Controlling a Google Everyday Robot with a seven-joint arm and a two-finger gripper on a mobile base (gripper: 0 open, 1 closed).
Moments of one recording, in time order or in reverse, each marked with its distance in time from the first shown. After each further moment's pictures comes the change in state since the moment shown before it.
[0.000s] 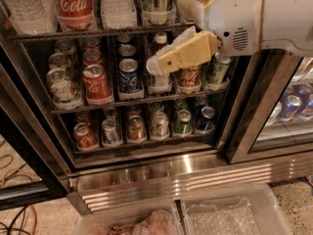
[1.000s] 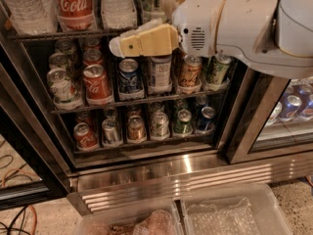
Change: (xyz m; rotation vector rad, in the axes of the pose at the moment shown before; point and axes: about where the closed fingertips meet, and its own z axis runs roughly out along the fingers) arm -0.020 -0.015 0.051 0.121 -0.145 0.122
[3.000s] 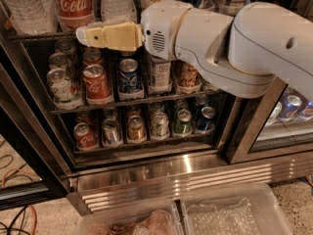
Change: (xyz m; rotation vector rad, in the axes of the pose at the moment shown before) arm -0.012 0.000 0.050 0.103 -0.142 0.033
